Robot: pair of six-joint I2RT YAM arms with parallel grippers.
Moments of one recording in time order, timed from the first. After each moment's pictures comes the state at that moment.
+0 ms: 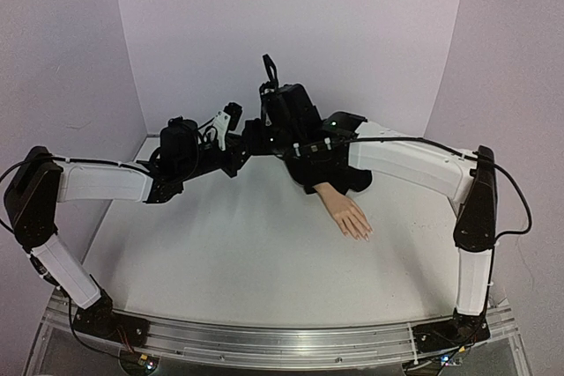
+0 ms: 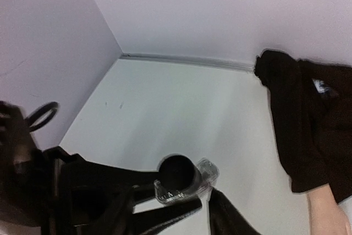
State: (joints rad) left arm -0.68 1.60 0.97 0.55 0.23 -0.03; right arm 1.01 2.02 1.95 -0.41 0.38 0.48
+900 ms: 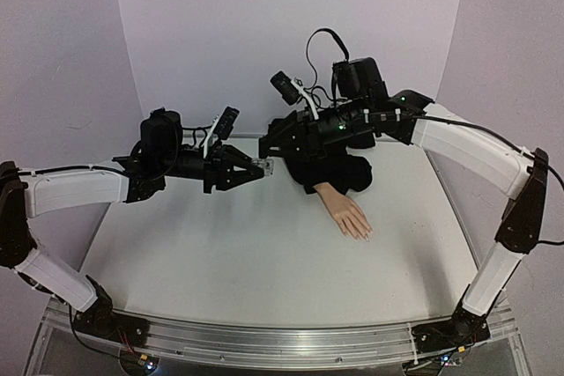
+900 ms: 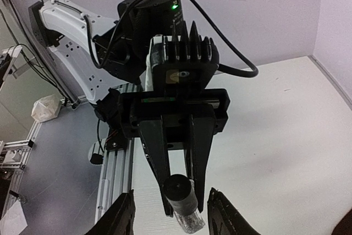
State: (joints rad) left arm -0.68 1.42 0.95 0.39 0.98 -0.19; right arm 0.80 1.74 1.75 -0.48 -0.80 -0.10
